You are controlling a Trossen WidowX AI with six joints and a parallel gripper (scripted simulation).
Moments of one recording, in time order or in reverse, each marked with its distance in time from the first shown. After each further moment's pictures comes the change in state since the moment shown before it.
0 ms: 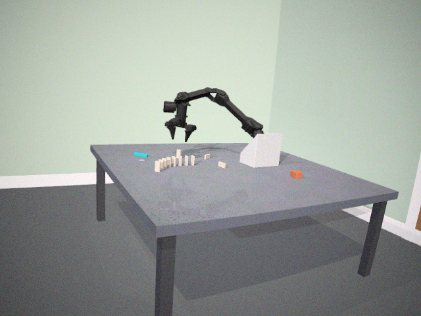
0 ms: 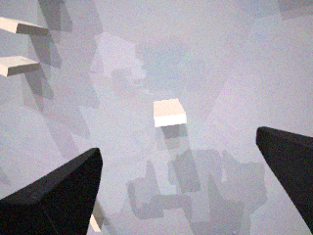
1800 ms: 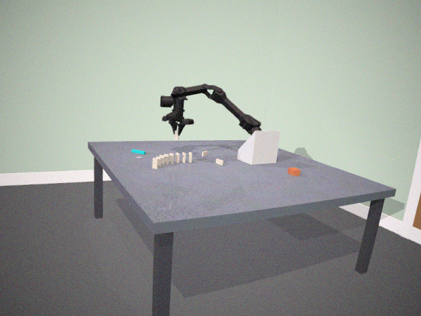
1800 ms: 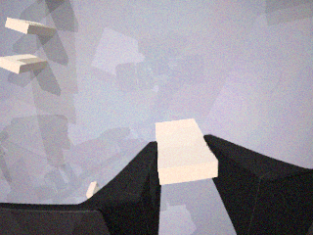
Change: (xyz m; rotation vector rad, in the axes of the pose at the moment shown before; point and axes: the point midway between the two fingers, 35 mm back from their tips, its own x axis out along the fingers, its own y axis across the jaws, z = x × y) arm -0.016 -0.001 0.002 0.001 0.020 0.011
